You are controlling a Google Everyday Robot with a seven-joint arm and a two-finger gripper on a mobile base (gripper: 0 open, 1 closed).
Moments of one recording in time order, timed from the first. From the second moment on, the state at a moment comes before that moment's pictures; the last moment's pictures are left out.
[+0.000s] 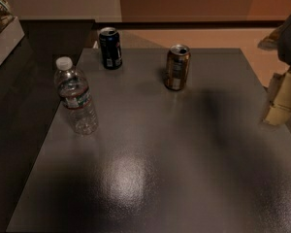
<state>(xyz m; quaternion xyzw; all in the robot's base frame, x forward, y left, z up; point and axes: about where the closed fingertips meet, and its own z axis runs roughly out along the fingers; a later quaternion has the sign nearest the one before) 0.438 -0.217 0.976 -0.60 0.78 -0.03 0.16</state>
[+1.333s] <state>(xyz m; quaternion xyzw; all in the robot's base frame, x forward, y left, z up) 0.442 -0.125 0.974 -0.64 0.73 0.08 0.24</state>
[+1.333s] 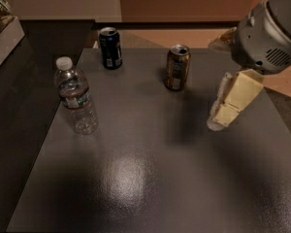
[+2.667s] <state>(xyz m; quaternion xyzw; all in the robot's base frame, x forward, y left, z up) 0.498 0.023 0.959 -0.66 0.66 0.16 0.32</state>
